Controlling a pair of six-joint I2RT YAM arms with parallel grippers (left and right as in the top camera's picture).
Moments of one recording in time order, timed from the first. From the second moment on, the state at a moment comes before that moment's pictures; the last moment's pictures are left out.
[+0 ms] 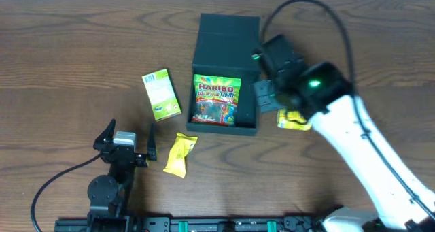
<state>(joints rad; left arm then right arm) -0.08 0.01 0.02 -0.10 0.04 0.07 0.52 1.50 1.55 -1.24 0.17 0.33</state>
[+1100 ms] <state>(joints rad) -0.08 0.01 0.02 -0.10 0.04 0.07 0.30 1.74 1.61 -1.19 0.15 0.13</state>
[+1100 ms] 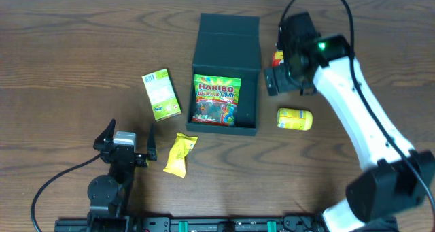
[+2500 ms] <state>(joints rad) -0.08 0.01 0.02 -0.10 0.04 0.07 0.18 2.17 1.75 -0.94 0.03 0.35</state>
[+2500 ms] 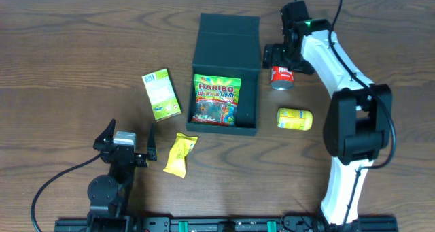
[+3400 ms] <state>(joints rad) -0.08 0.01 0.02 -0.10 0.04 0.07 0.18 2.20 1.75 -0.92 0.08 0.36</state>
